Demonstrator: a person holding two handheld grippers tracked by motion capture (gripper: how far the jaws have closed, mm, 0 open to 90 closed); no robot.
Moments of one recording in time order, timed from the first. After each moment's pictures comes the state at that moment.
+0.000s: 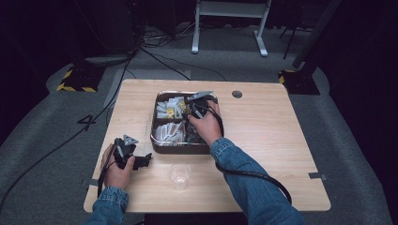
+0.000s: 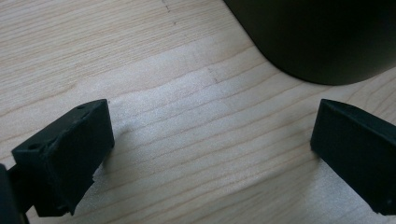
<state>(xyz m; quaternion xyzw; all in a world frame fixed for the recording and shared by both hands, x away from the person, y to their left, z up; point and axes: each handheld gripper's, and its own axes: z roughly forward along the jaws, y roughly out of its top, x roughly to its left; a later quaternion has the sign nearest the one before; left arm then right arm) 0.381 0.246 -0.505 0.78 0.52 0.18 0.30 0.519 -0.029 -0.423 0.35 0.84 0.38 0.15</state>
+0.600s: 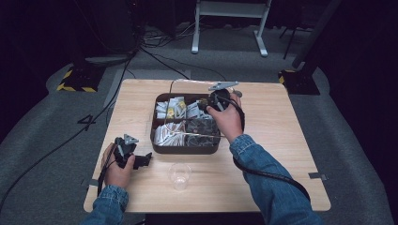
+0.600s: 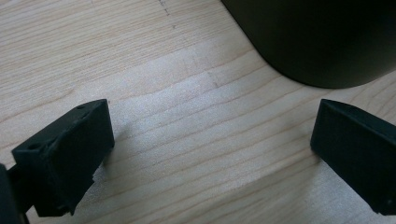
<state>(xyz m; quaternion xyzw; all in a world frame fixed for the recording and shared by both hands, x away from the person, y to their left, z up) 0.384 0.246 -0.505 0.78 0.52 0.18 0.30 0.510 -0.089 -0.372 0.36 0.82 0.42 0.16</state>
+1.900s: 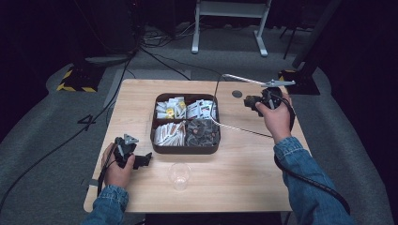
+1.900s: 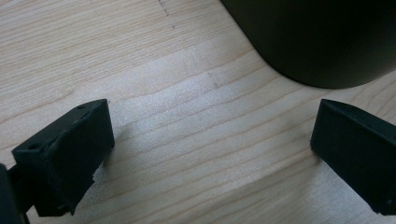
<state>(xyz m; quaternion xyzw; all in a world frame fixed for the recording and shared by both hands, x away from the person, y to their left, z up) 0.384 0.246 -0.505 0.78 0.51 0.18 0.30 0.506 -0.236 -0.353 0.44 0.78 0.40 0.19</state>
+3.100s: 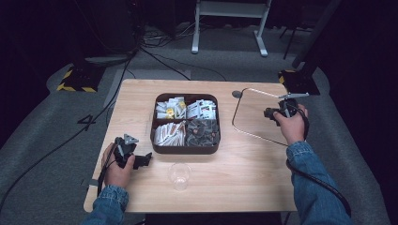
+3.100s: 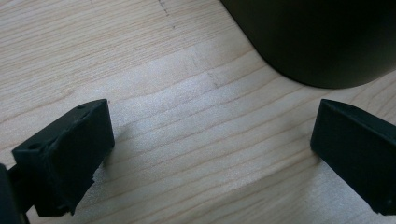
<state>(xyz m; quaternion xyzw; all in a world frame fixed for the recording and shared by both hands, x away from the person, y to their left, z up) 0.384 0.246 -0.505 0.78 0.51 0.18 0.30 0.522 -0.315 -0.416 0.50 0.78 0.34 0.20</state>
